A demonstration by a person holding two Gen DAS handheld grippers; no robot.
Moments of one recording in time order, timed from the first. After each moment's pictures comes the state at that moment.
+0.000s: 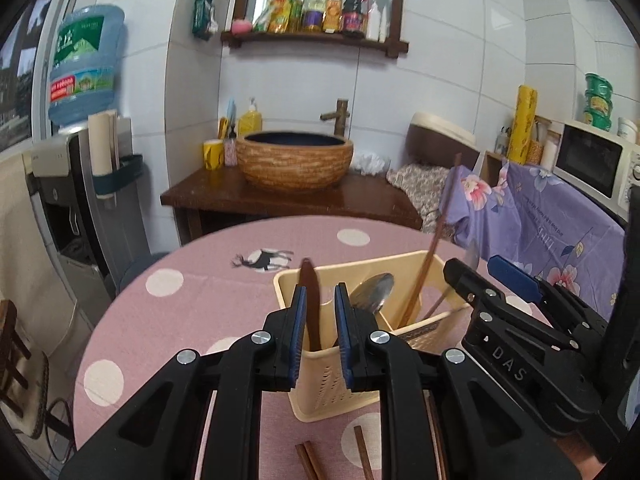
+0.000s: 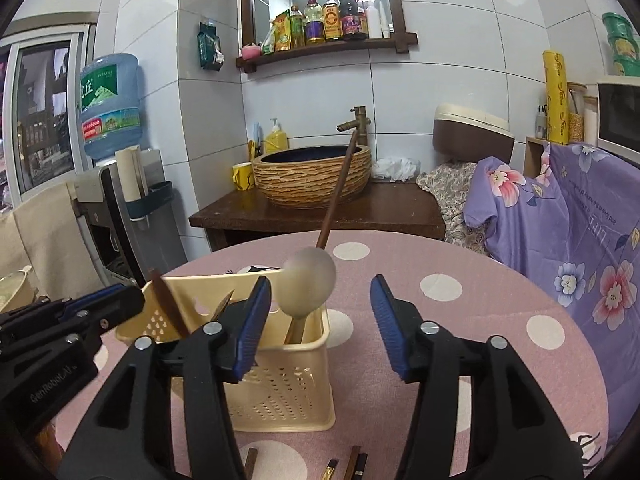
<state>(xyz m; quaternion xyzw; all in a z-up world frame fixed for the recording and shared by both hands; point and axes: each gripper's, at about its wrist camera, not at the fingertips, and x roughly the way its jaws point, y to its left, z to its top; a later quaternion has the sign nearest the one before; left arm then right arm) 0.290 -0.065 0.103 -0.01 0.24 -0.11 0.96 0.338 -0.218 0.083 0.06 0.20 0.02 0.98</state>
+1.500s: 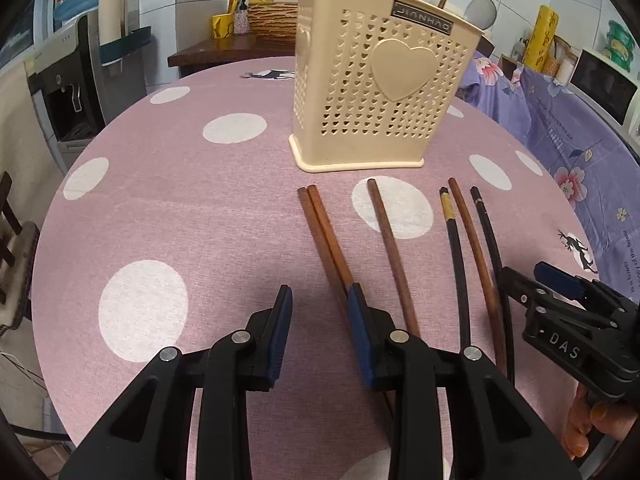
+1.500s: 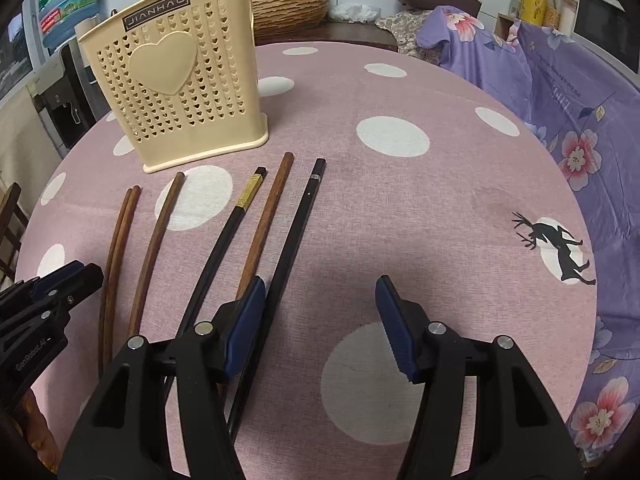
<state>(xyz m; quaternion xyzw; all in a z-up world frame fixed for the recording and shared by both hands) 0.216 -0.057 -0.027 -0.01 0.44 -0.10 0.89 0.238 -0.231 -0.044 0.05 0.46 -0.04 0.89</state>
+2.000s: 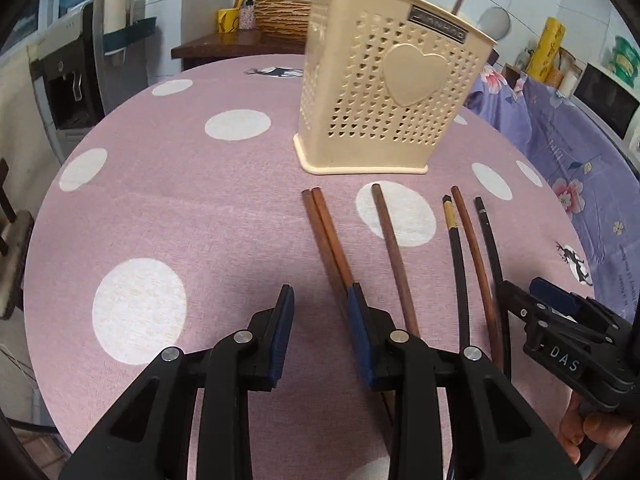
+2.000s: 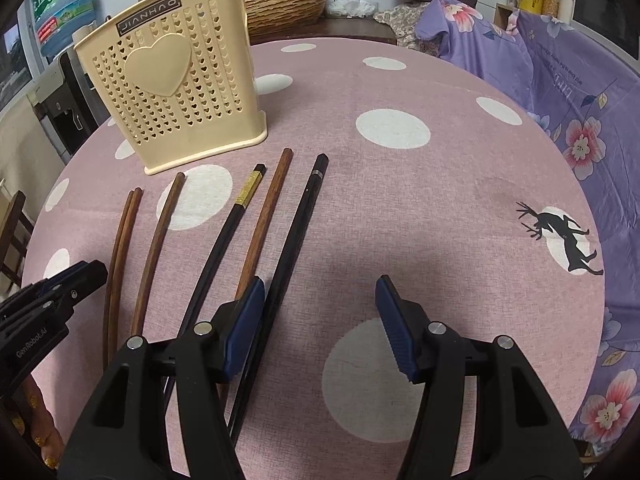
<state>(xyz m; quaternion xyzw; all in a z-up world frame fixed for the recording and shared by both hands) 0.220 -0.052 -0.027 -0.03 0.44 -0.10 0.89 0.240 -0.234 -0.047 0.05 0.46 -0.04 0.89</state>
